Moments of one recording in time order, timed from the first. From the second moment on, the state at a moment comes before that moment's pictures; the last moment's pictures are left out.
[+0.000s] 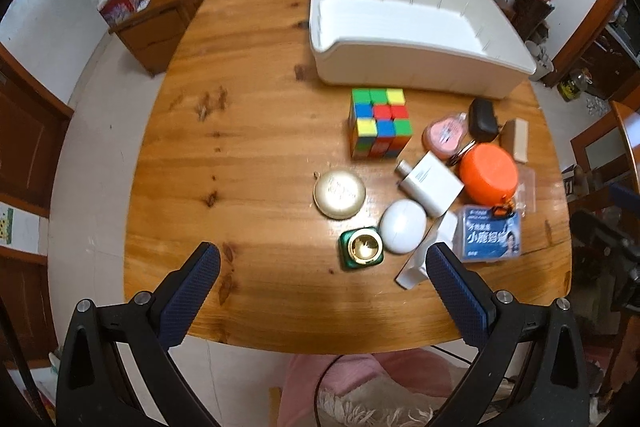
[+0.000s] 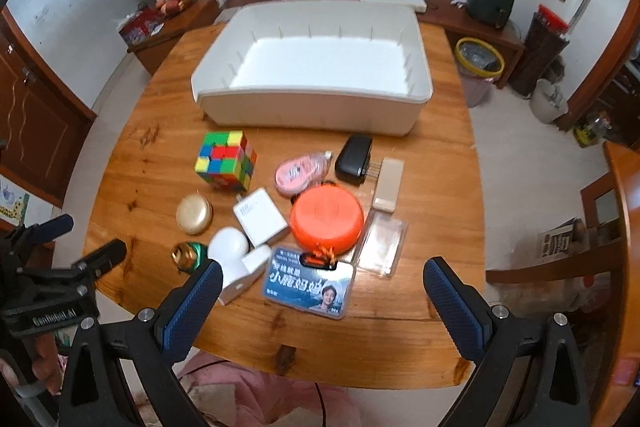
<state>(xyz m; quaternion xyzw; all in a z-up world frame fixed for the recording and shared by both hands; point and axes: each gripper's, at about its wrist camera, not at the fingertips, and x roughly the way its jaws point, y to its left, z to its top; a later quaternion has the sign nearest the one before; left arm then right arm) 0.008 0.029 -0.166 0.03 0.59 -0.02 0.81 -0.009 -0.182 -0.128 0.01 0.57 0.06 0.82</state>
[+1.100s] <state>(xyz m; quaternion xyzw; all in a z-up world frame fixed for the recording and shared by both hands) 0.031 0.023 -0.269 0.03 0.67 -0.01 0.75 0.006 -0.139 -0.275 0.03 0.63 0.01 0.78</state>
